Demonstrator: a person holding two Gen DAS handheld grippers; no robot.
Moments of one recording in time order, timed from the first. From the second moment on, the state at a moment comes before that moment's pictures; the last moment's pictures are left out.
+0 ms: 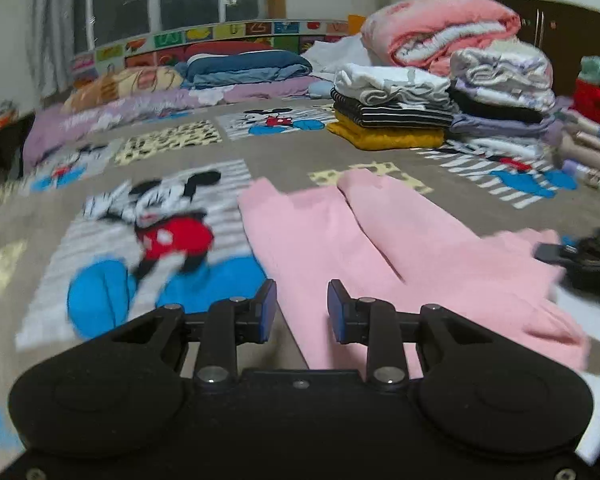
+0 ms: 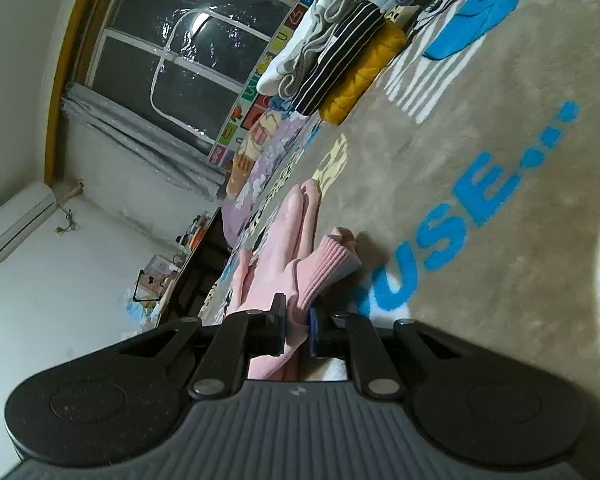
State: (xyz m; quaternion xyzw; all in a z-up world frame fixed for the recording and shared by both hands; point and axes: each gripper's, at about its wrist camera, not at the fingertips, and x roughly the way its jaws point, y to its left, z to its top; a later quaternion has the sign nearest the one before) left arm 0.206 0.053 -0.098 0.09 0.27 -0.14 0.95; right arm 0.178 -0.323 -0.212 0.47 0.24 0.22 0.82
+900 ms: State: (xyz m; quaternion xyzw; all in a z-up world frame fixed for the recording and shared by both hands) left arm 0.389 0.020 -0.131 0.09 0.35 -0.19 0.91; right arm 0.170 -0.323 -0.222 0.47 0.20 0.23 0.83
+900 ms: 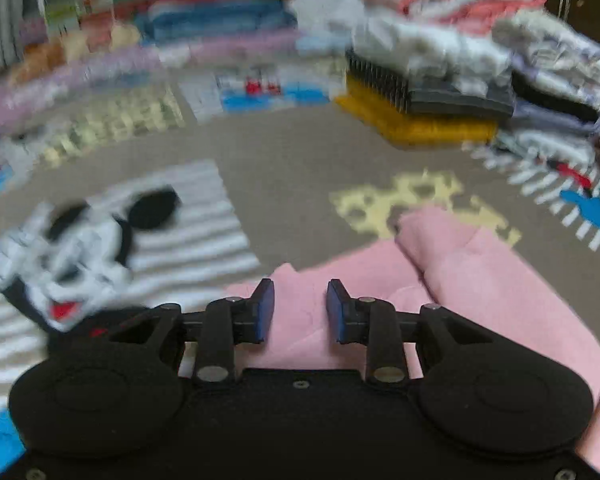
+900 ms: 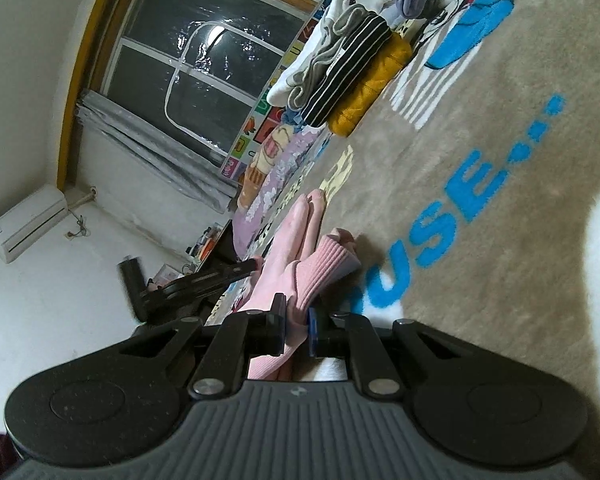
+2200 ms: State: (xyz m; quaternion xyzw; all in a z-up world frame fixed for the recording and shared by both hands) left arm 0.073 0.034 -0.135 0.09 0.23 -0.18 0.95; right arm 0.185 -0.320 -0.176 0.44 0.25 0.21 0.84
